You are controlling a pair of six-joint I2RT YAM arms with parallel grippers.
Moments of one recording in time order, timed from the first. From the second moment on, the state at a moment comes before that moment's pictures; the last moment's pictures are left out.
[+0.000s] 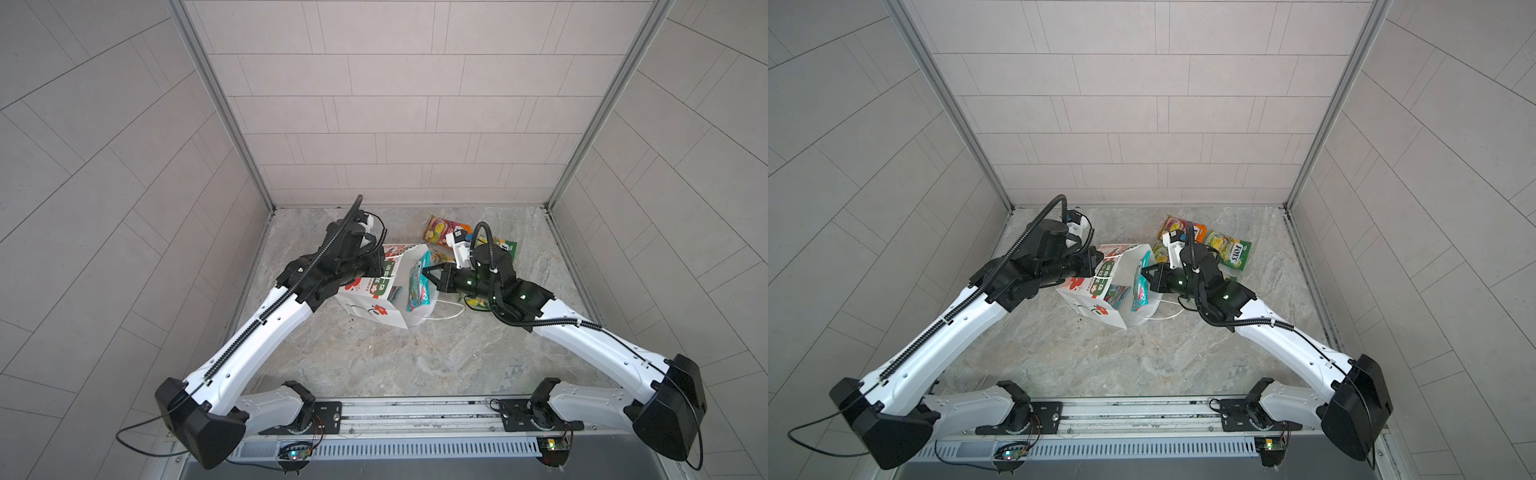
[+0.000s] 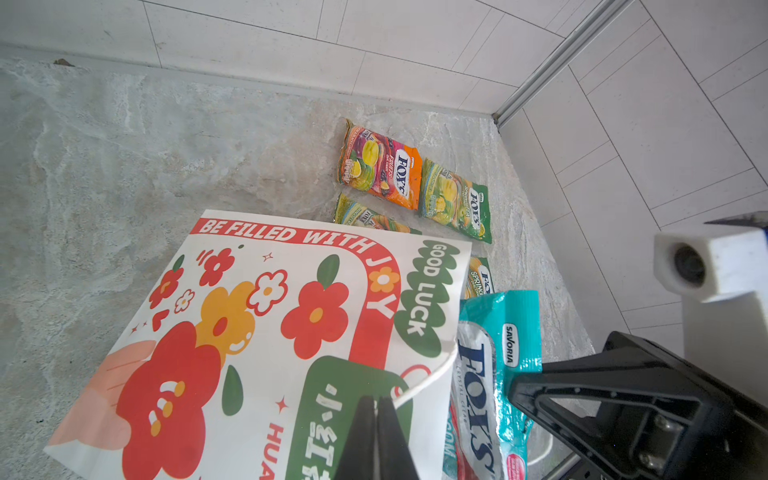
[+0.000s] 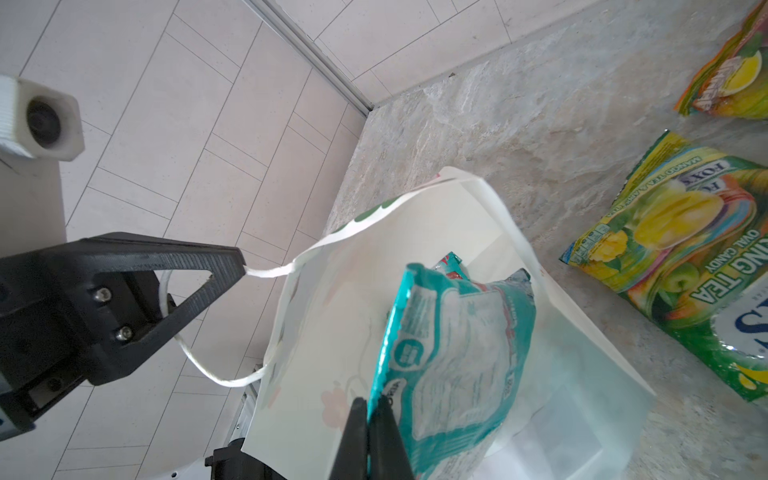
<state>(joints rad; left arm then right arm) -0.57 1.21 1.29 -0.71 0.04 -0.49 0.65 1.18 0.96 -0.17 -0.25 0.76</state>
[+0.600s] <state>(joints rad) -0.57 1.21 1.29 -0.72 -0.02 -0.51 0.57 1.06 1.14 -0.24 -0.29 0.73</state>
